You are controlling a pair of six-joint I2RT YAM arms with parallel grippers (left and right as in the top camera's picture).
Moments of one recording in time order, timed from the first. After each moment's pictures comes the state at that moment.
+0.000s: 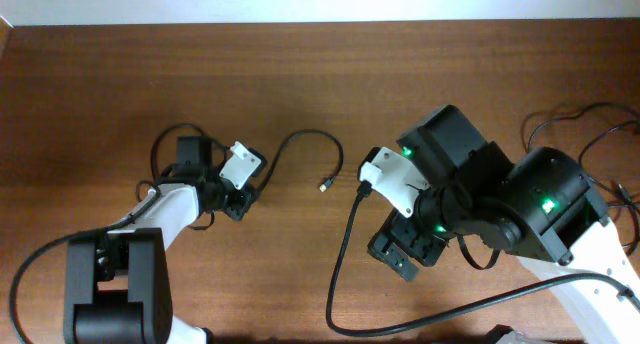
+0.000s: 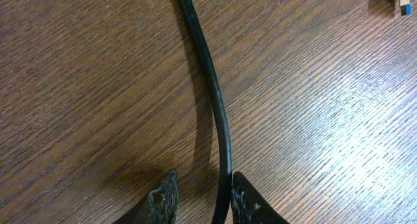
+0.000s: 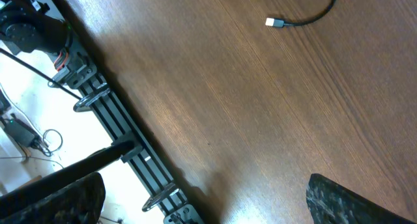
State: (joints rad) left arm 0.02 1.70 0.78 -0.32 0.40 0.58; right arm 0.70 1.41 1.84 -1.64 -0.20 -0.21
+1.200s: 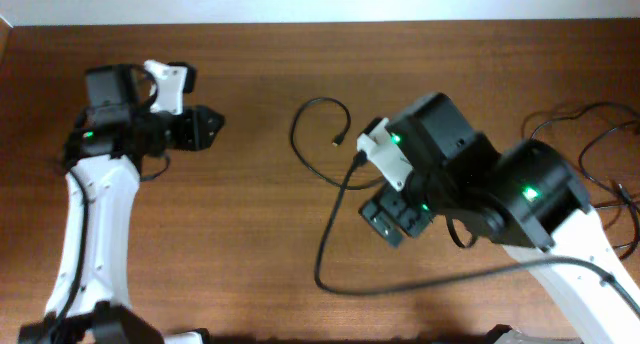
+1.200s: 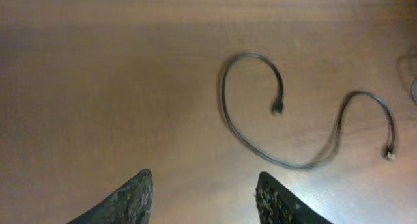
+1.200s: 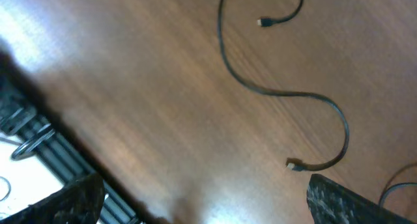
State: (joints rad) left arm 0.19 1.51 1.30 -0.75 0.53 0.16; right arm 0.70 1.45 1.84 -1.51 0.01 -0.13
